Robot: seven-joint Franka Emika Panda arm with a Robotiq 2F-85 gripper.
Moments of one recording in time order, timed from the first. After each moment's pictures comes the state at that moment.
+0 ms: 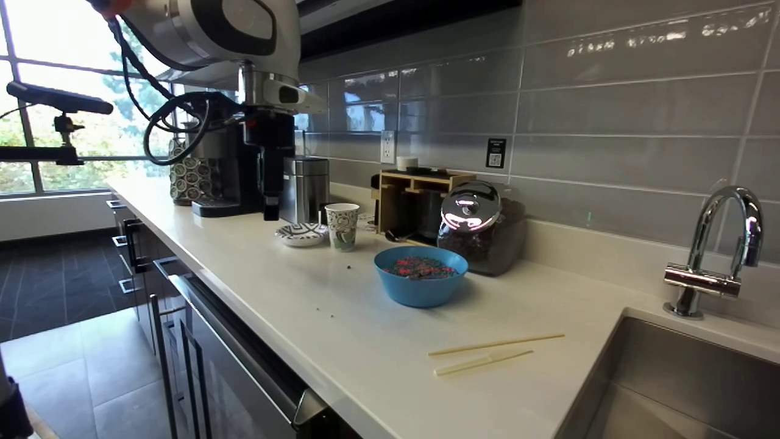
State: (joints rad) arm -0.09 -0.53 0.06 -2.63 -0.02 2.02 0.59
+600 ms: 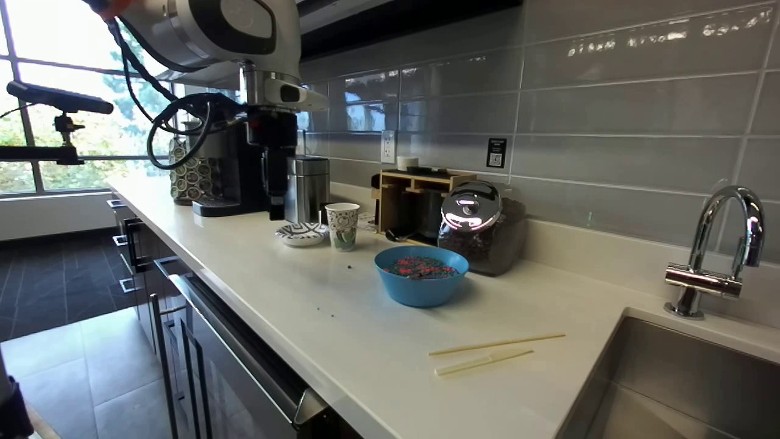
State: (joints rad) arm -0.11 -0.54 0.07 -2.64 -0.03 2.06 0.61
